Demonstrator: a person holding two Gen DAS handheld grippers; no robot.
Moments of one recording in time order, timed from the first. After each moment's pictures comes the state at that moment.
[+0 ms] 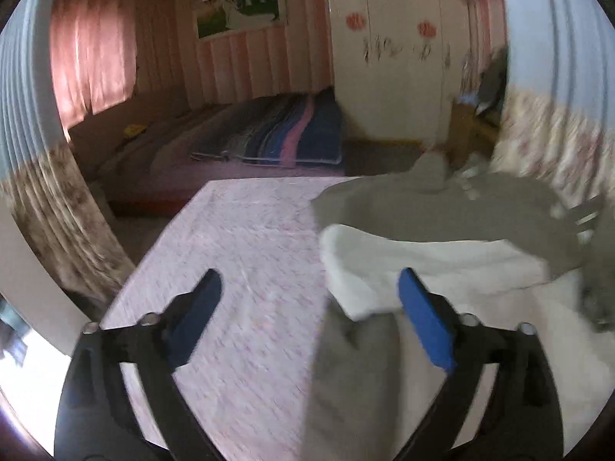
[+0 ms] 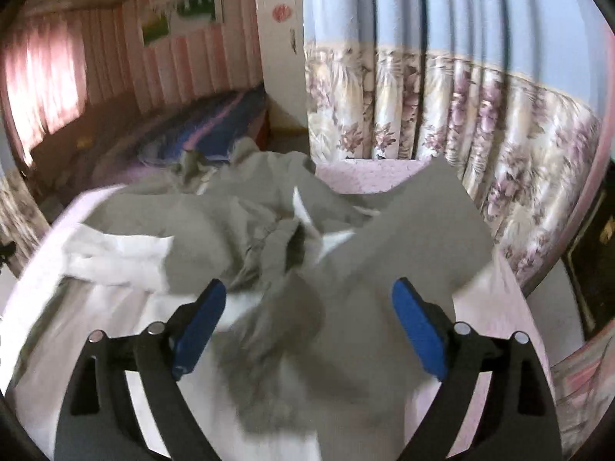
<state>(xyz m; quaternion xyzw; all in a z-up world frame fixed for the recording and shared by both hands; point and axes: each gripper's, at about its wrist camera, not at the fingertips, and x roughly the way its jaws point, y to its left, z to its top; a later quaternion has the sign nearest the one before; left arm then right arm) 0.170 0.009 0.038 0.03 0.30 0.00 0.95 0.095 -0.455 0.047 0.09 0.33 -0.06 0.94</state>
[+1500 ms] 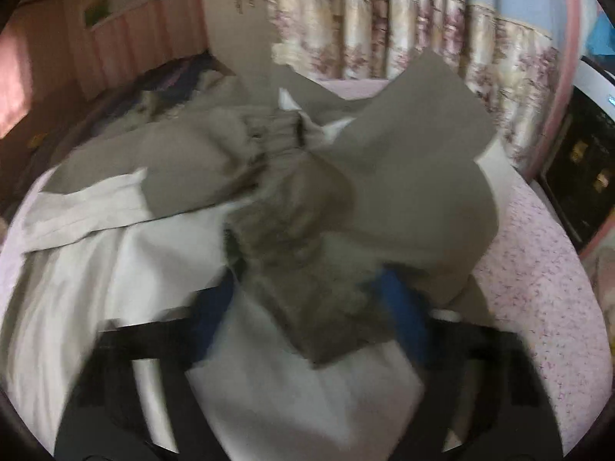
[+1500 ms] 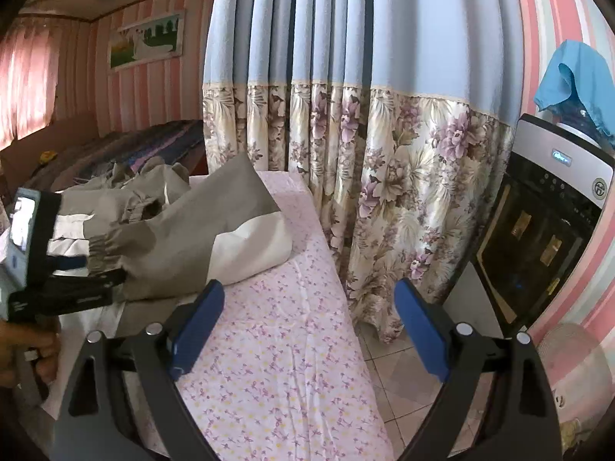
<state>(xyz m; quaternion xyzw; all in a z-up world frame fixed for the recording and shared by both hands) 0.123 -0.398 -0.063 0.09 0.41 -0.17 0.89 -0.068 -0.609 0.038 0.05 0.27 -0.17 0.95</state>
